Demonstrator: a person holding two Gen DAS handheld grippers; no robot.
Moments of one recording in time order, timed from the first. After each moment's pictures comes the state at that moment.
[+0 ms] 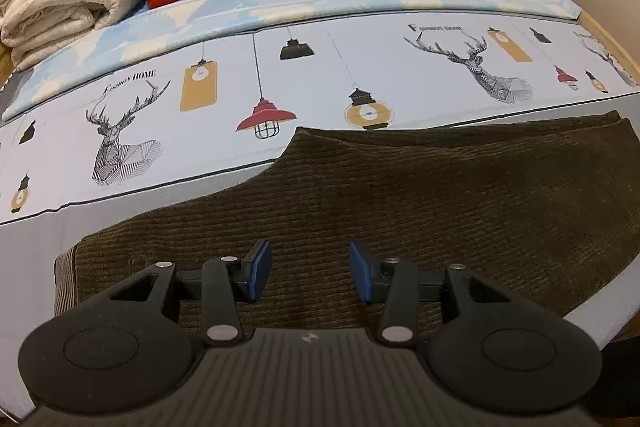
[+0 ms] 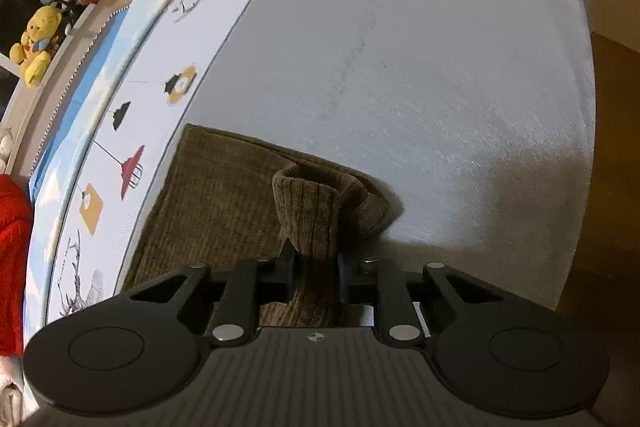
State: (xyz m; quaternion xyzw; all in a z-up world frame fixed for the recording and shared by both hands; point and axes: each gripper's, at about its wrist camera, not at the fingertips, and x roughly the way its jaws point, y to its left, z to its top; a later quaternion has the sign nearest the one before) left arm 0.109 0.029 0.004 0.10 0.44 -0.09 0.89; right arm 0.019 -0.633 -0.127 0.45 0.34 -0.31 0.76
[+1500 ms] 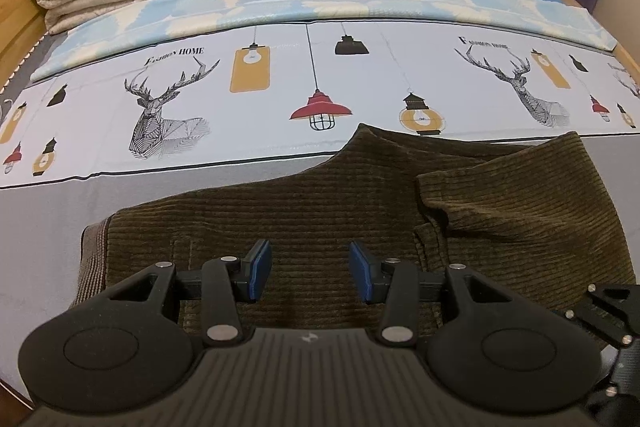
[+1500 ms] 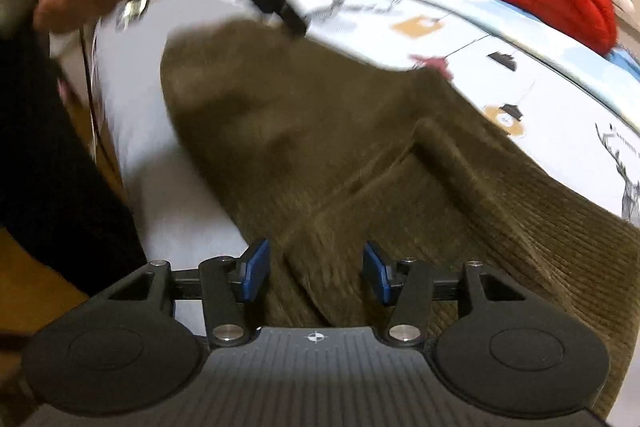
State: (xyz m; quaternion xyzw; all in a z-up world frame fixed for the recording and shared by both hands) left arm 0.118 0.072 0.005 0.06 0.45 -0.04 0.89; right arm 0.022 -0.175 -0.105 -0.21 0.40 0.37 0.81
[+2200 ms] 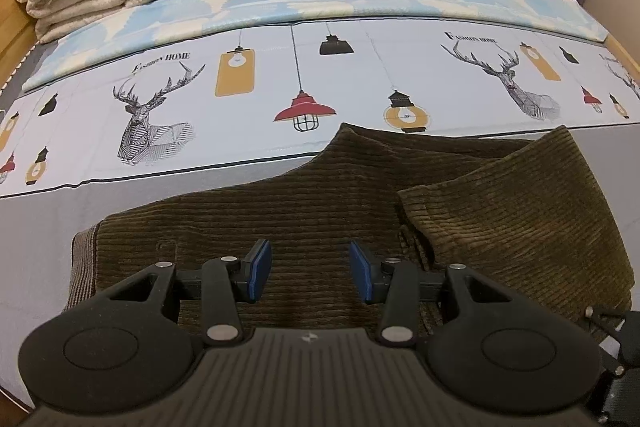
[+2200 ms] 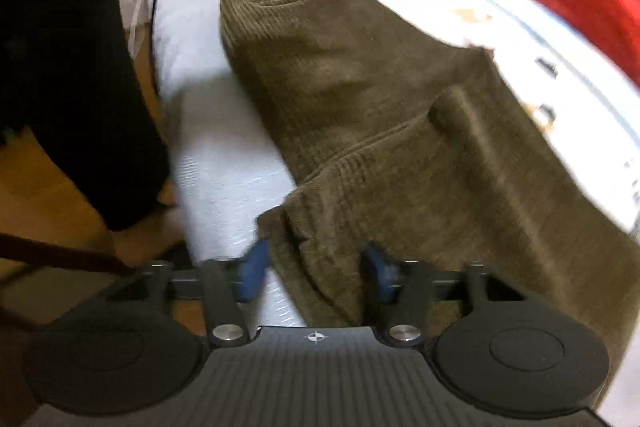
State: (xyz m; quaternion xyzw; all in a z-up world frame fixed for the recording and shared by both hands) left arm 0.118 0.057 0.003 0.07 0.45 -0.05 0.89; right arm -0.016 -0.176 -0.115 -0.29 0.39 0.42 0.77
